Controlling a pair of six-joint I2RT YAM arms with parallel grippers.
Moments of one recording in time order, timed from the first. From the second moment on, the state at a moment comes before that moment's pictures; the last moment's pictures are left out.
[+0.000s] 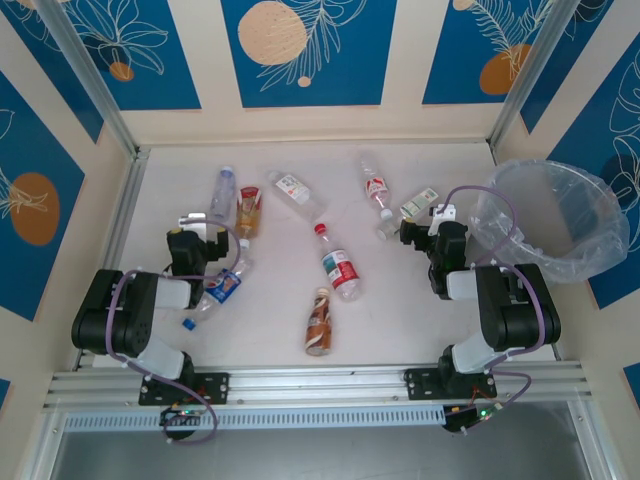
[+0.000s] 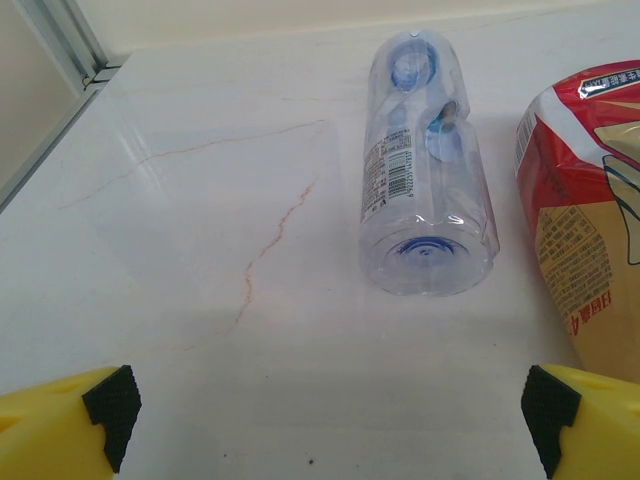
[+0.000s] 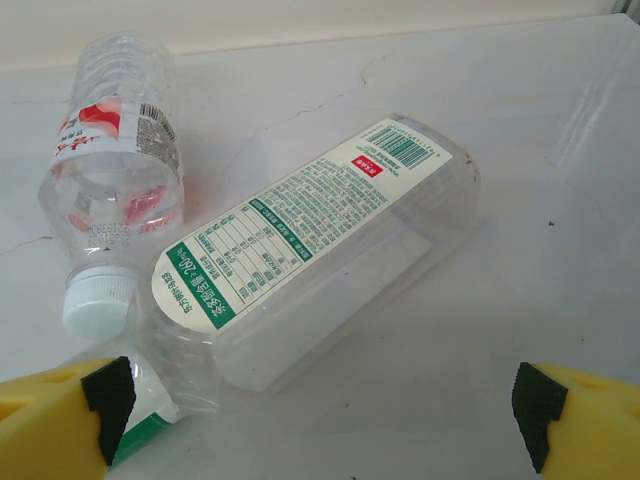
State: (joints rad) left arm -0.10 1.54 0.37 0.78 -0.20 0.03; right arm 0.04 1.53 0.40 0.74 0.04 0.10
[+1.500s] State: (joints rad) left arm -0.16 1.01 0.68 -0.16 -0.29 -0.35; right arm 0.26 1.14 0.62 0.07 -0.05 0.15
